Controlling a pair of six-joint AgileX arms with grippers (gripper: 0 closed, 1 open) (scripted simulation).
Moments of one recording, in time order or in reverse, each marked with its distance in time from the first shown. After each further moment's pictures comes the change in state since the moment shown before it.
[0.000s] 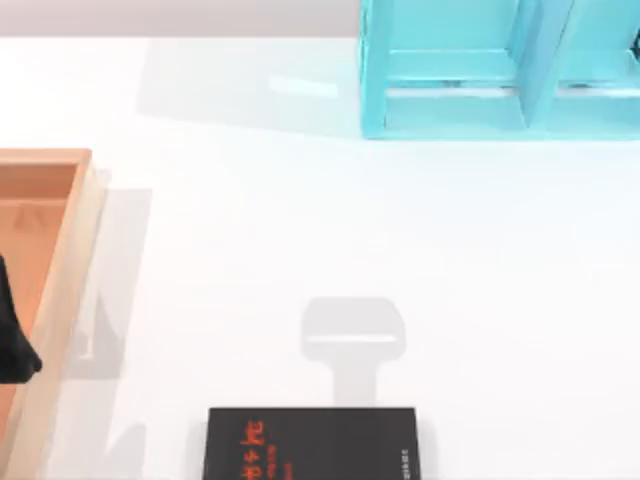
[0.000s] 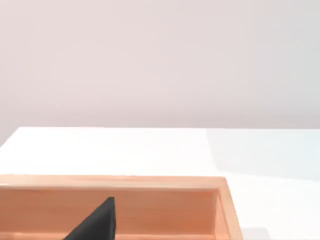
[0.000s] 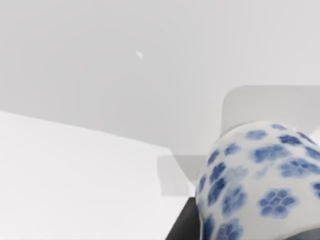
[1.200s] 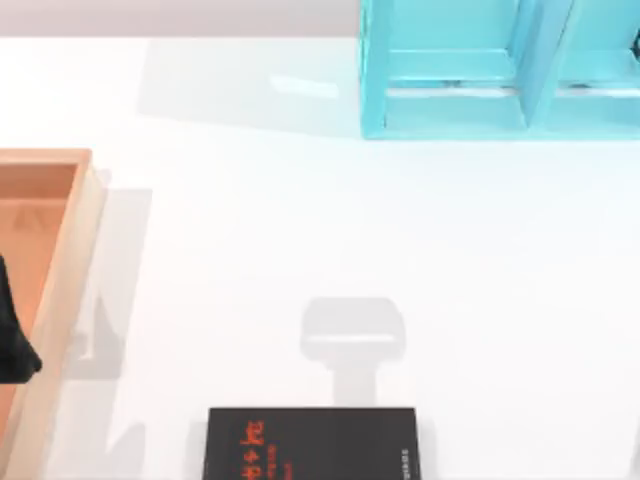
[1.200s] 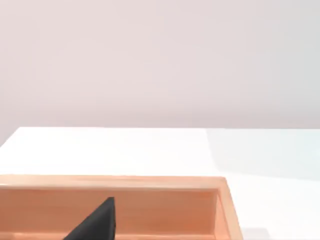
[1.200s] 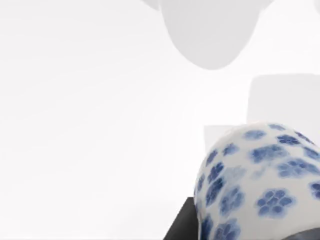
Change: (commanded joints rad) left arm 0.000 0.000 0.000 0.000 0.000 0.000; right arm 0.105 -0.081 0.178 -0.215 0.022 -0.150
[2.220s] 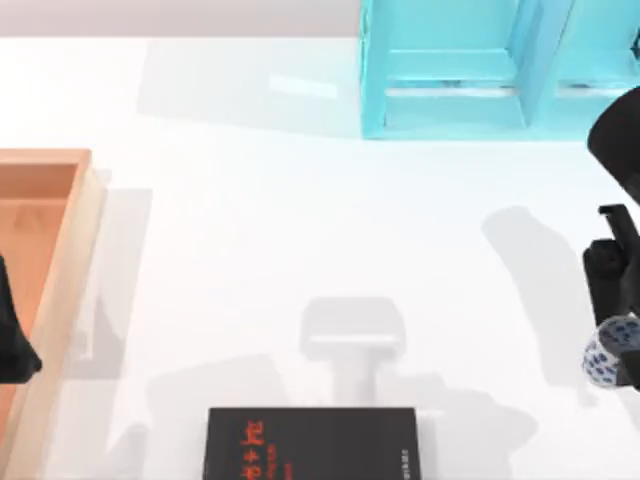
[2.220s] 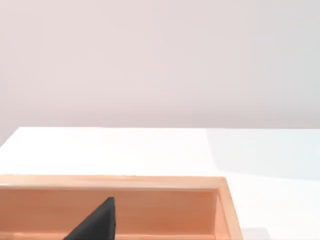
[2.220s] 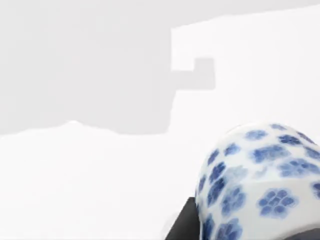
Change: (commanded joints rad) left arm 0.000 0.000 0.000 0.000 0.000 0.000; right arm 1.008 0.133 0.174 -0.086 -0.030 -1.982
